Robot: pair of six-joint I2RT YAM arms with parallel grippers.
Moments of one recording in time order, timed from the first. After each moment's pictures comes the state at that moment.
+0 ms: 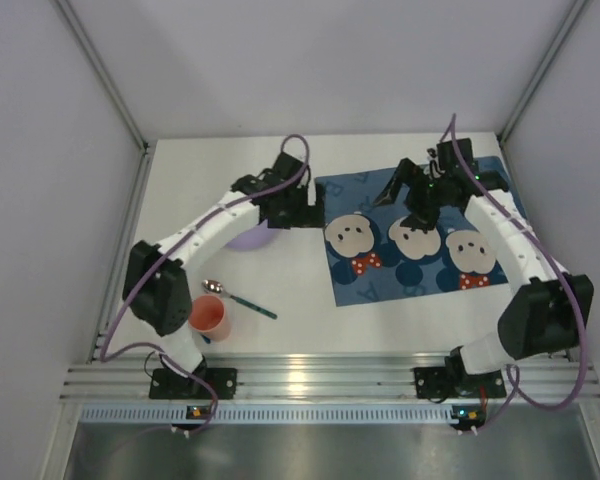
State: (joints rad) left arm -0.55 1.64 1.49 -0.71 0.01 -0.51; right arm 0.23 1.54 1.35 -0.74 -0.44 0.69
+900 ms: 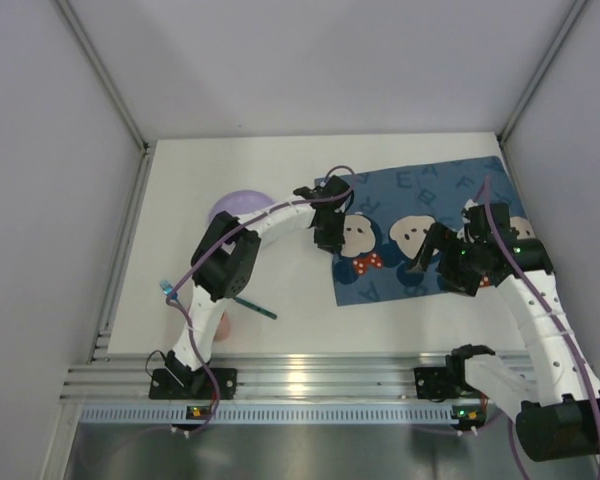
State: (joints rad) left arm -0.72 2.20 1.72 -0.68 0.06 -0.60; right arm 0.11 0.95 0.99 -1.10 -0.25 0.55
